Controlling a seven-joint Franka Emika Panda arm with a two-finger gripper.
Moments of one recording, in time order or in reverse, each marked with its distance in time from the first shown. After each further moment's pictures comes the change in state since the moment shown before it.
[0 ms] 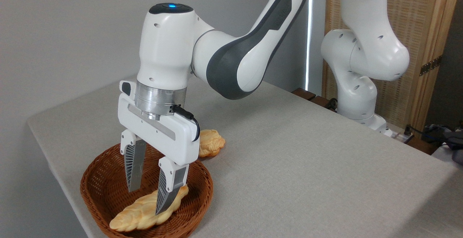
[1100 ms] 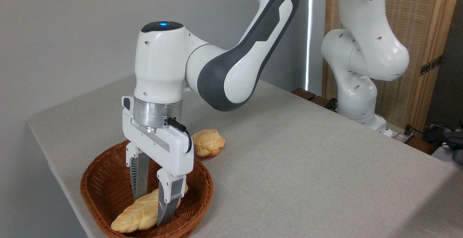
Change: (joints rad) arm -0.017 0.055 -0.001 0.001 0.104 0.017 0.001
